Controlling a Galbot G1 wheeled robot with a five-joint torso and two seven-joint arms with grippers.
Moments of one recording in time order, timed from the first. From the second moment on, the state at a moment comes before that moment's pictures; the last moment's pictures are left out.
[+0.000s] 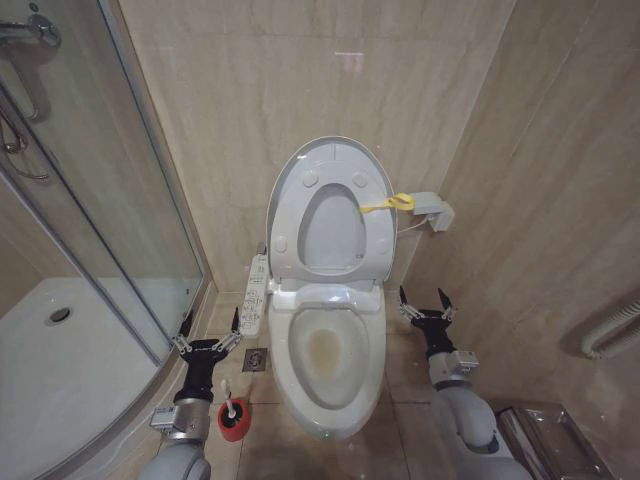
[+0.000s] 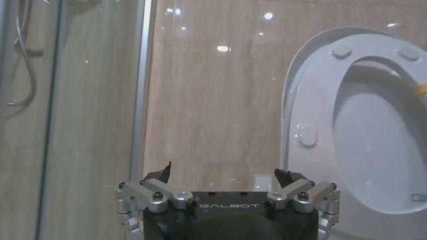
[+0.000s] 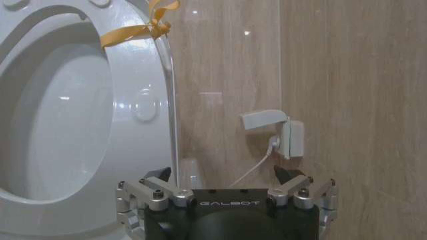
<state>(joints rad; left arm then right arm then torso) 1.47 -1.35 -0.45 -2.01 -0.18 -0.25 -0.17 -1.27 1.35 0.57 1.82 0.24 0.14 0.11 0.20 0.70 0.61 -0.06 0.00</state>
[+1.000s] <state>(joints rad) 1.45 -1.34 -0.51 -1.96 -0.15 -0.30 -0.15 -1.27 1.35 0.57 1.82 0.24 0.14 0.11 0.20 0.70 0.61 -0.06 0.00</state>
